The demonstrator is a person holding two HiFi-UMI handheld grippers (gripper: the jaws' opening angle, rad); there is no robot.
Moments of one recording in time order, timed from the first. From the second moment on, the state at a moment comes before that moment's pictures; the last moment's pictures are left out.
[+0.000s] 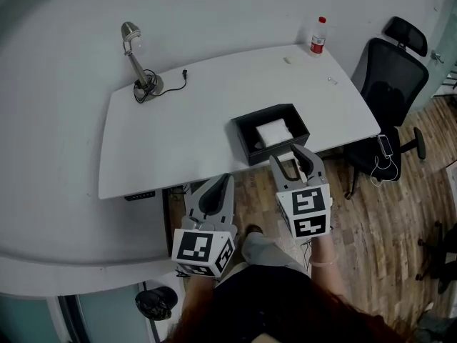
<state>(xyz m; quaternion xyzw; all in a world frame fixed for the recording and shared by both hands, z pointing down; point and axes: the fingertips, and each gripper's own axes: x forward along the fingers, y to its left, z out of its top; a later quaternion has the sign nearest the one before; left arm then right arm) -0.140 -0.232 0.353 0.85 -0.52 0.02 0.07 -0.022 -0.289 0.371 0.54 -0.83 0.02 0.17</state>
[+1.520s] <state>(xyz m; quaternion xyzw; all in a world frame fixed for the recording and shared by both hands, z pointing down) -0.094 -0.088 0.334 0.84 -0.54 -0.02 0.04 0.000 -0.109 0.322 0.51 -0.85 -0.06 0.11</state>
